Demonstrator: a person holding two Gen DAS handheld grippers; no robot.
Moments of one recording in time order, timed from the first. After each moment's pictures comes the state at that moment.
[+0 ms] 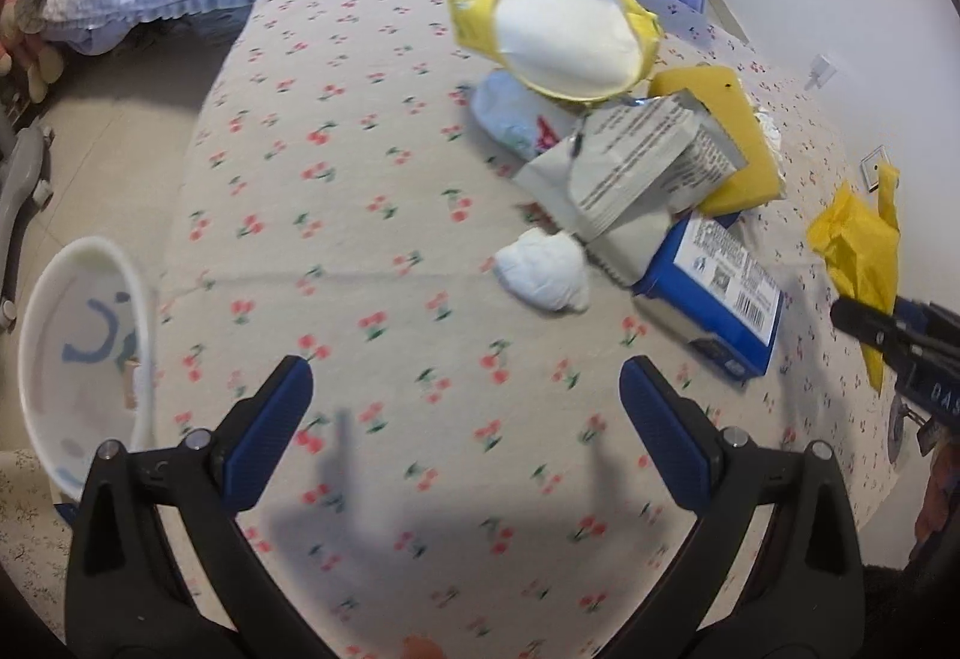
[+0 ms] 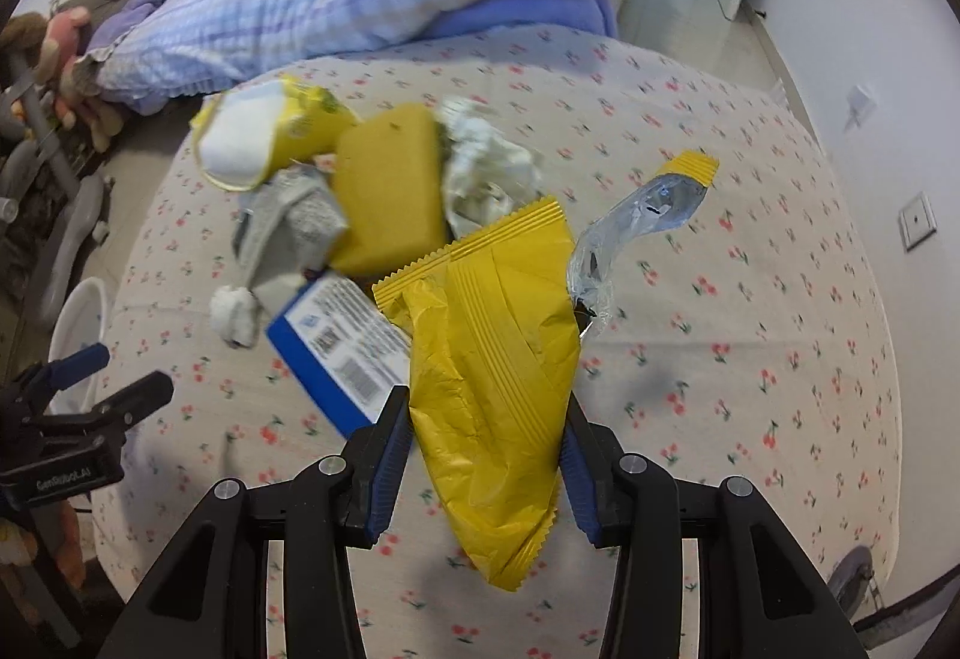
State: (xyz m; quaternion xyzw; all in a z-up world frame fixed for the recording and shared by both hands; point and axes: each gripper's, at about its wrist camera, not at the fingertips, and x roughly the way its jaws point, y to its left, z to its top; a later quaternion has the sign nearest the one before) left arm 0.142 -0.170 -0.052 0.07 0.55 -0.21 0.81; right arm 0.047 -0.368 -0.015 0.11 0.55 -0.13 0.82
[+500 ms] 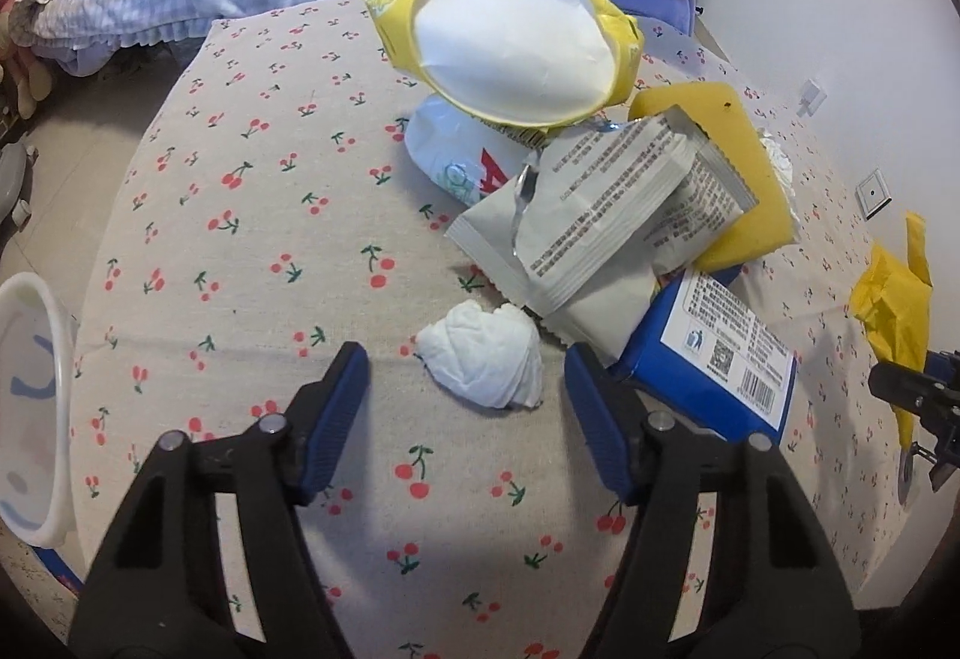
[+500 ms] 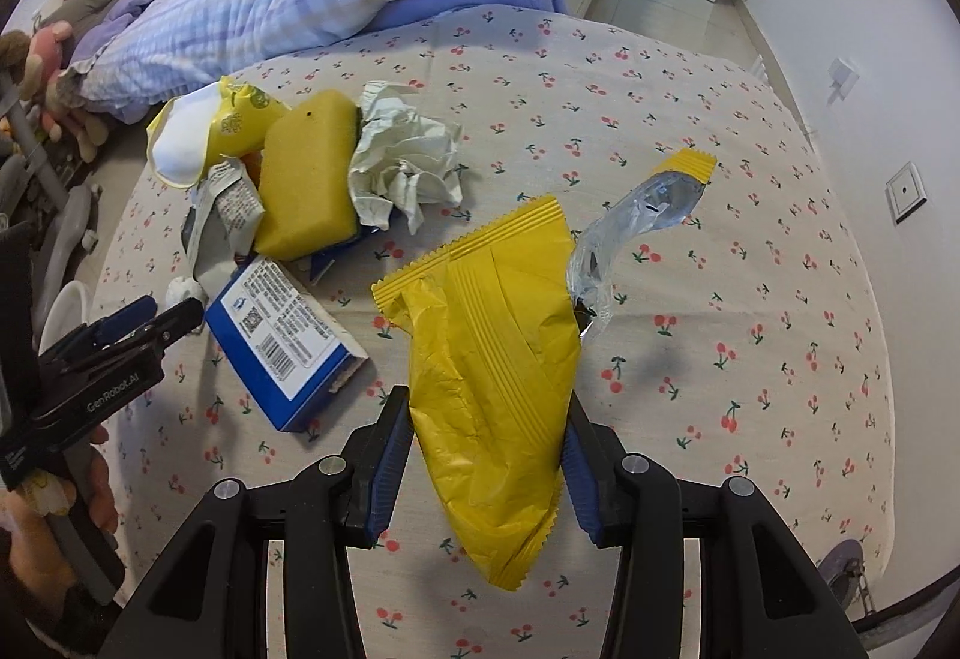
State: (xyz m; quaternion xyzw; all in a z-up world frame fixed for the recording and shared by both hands) left arm 0.153 -0.204 -0.079 0.05 0.50 -0.22 0.83; right arm 0.026 -0.401 -0.021 0.13 0.55 -0.15 0.81
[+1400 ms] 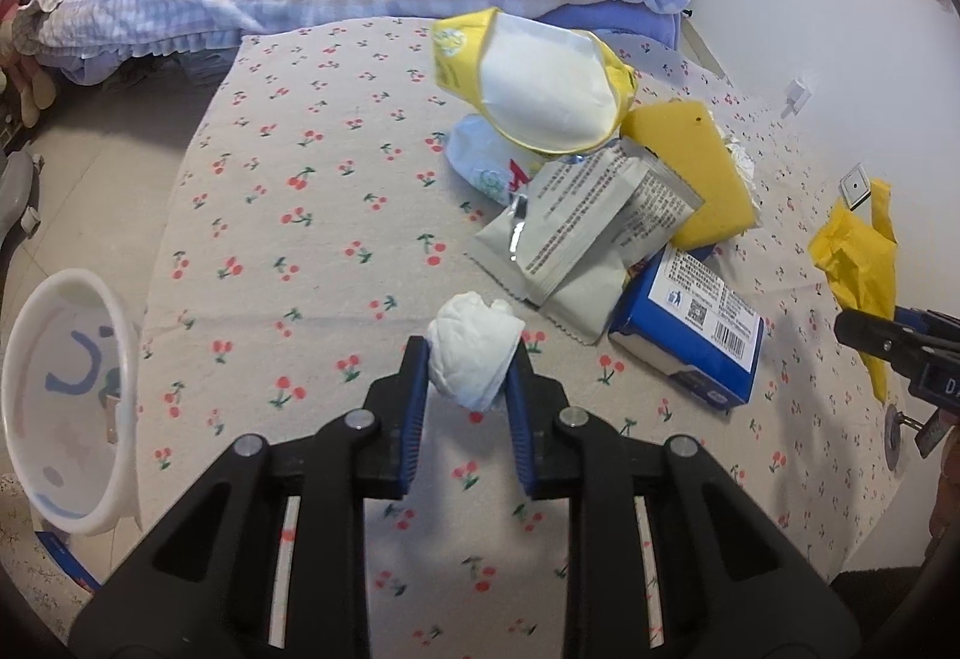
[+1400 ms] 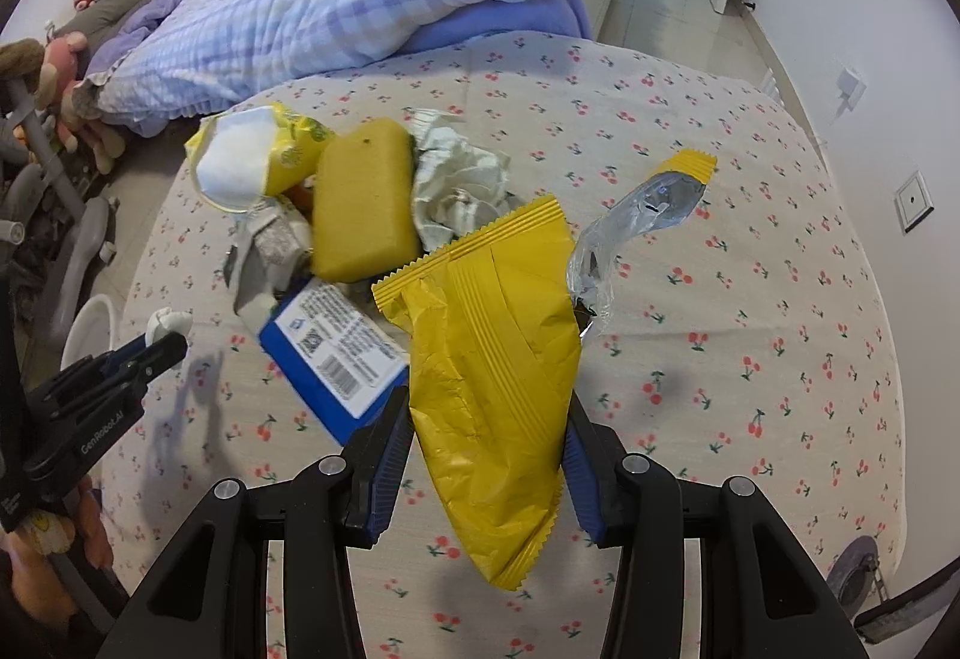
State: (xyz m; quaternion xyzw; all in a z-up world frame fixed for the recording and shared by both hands) left arm 0.138 -0.161 -0.047 0.05 0.50 -0.23 0.83; right arm 0.035 -0.373 -0.003 0.13 0.53 -0.13 0.82
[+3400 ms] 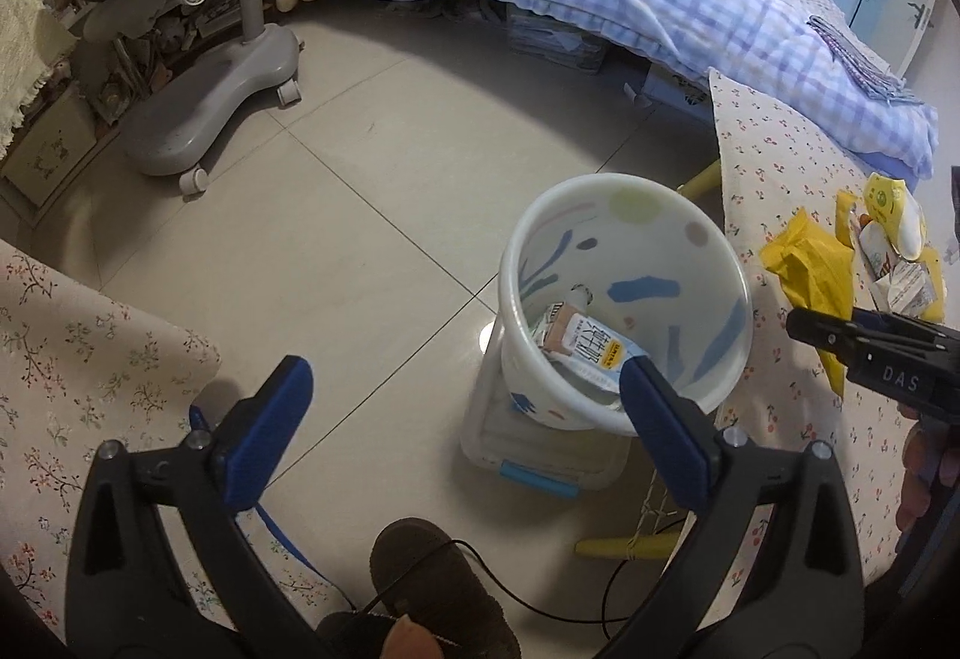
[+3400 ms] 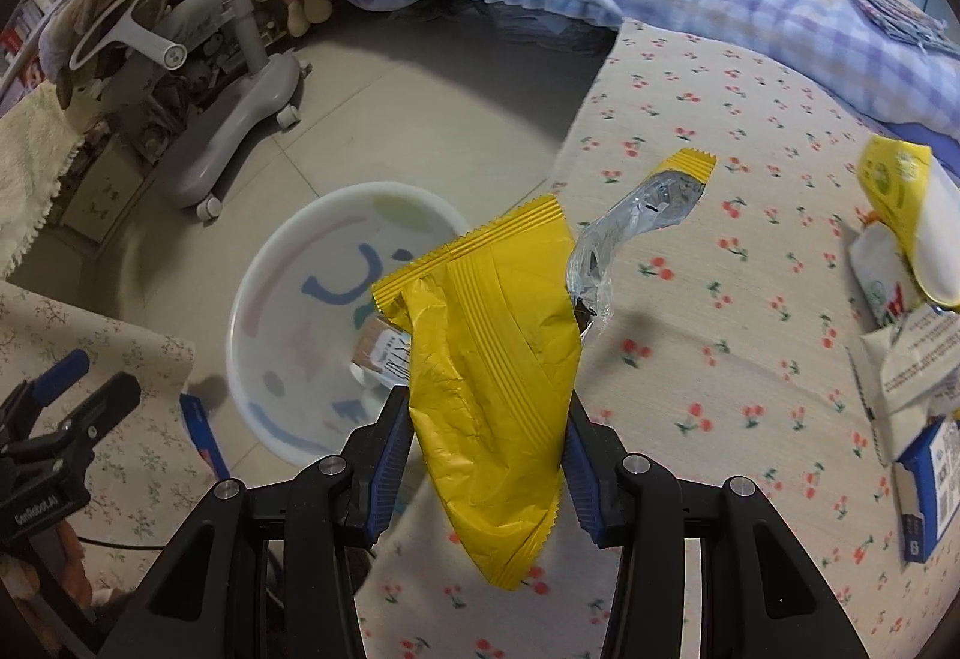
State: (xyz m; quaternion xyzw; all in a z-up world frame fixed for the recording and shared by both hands) left arm 0.137 0.161 -0.032 -0.01 0.50 0.01 0.87; right arm 0.180 -0.043 -0.048 0.05 0.56 0.08 0.82
